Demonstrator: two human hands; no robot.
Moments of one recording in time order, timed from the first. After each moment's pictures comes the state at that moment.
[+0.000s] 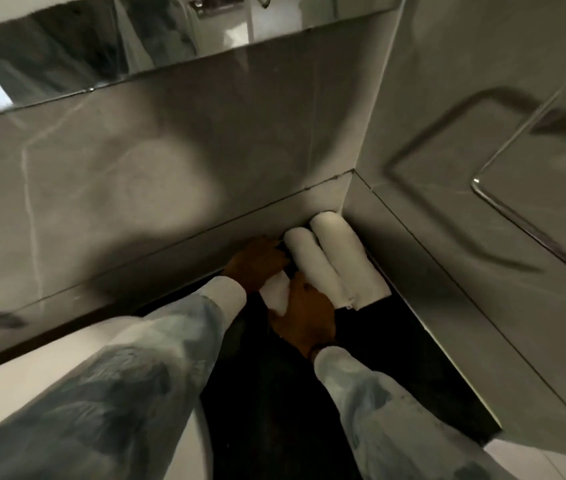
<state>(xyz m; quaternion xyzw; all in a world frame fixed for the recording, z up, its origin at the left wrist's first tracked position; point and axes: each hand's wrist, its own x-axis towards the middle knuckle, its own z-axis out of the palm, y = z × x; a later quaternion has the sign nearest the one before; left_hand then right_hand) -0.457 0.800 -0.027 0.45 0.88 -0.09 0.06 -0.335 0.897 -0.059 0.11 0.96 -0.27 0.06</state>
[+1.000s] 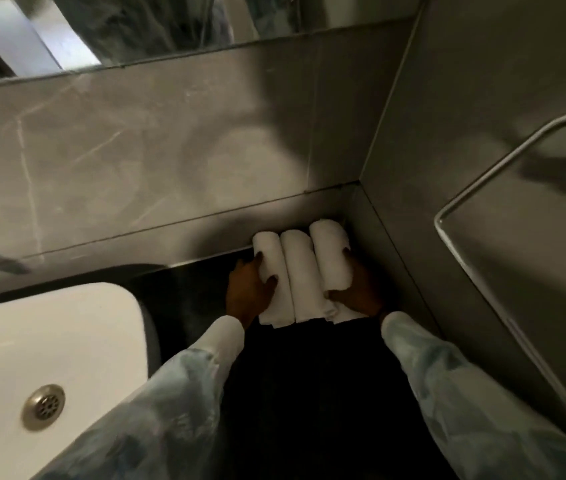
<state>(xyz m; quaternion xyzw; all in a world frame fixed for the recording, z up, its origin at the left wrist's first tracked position) -0.400 0.821 -0.063 -0.08 0.93 0.32 0.14 -0.391 1.056 -0.063 0.08 0.89 -0.41 0.17</state>
